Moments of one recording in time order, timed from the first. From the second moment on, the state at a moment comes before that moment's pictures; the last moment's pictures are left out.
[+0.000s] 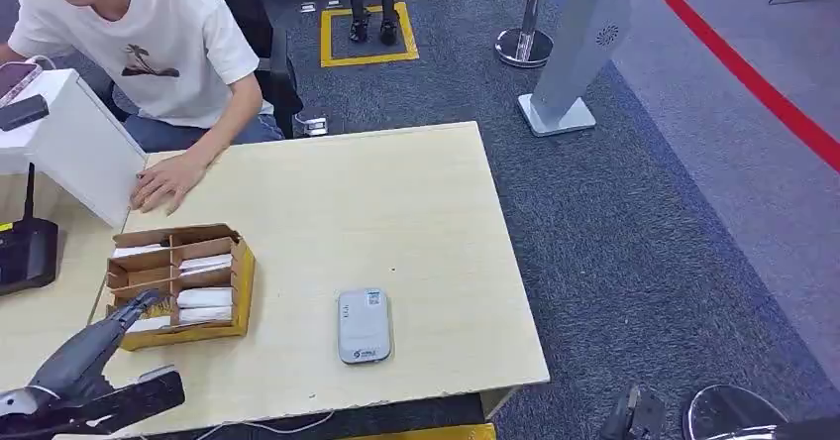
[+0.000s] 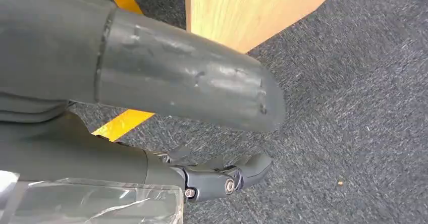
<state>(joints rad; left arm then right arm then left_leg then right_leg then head) 0.15 0.78 -0.22 -1.88 -0.39 -0.32 0.25 -0.18 0.08 -0.72 -0.35 0.17 -0.04 -0.57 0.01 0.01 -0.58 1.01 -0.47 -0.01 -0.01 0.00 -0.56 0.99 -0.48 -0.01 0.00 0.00</state>
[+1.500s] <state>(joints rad) 0.11 0.71 -0.16 -1.79 -0.48 -0.32 0.25 -0.17 0.08 -0.72 -0.35 0.19 -0.05 -0.56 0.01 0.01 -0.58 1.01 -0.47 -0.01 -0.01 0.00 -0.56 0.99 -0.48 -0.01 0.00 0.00</state>
